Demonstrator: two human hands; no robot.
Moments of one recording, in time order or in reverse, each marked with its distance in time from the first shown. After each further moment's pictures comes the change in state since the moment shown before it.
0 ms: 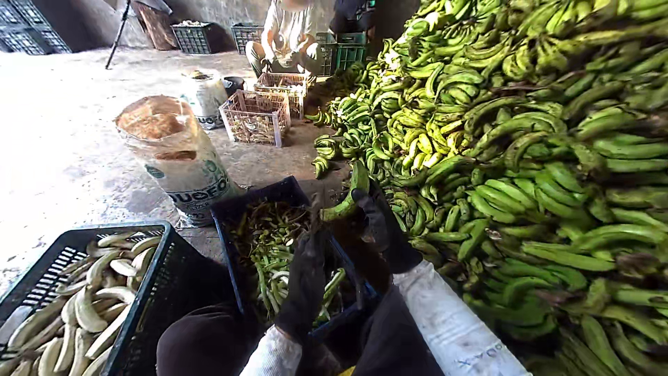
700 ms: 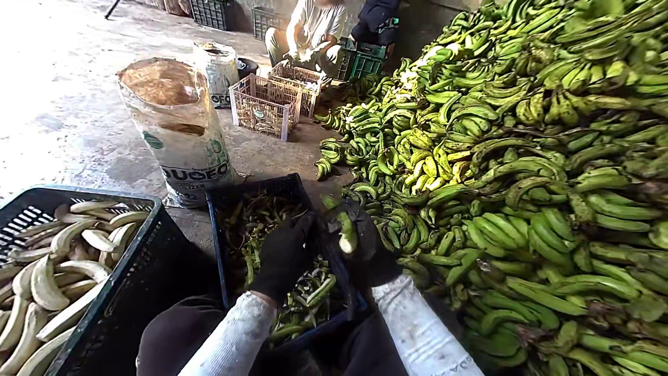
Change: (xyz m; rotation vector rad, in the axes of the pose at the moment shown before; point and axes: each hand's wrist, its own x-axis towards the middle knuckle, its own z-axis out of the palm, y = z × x) left_hand 0.050 0.017 -0.058 1.218 -0.034 0.075; right_hand 0.011 0.048 0.033 0.272 -0.078 0.224
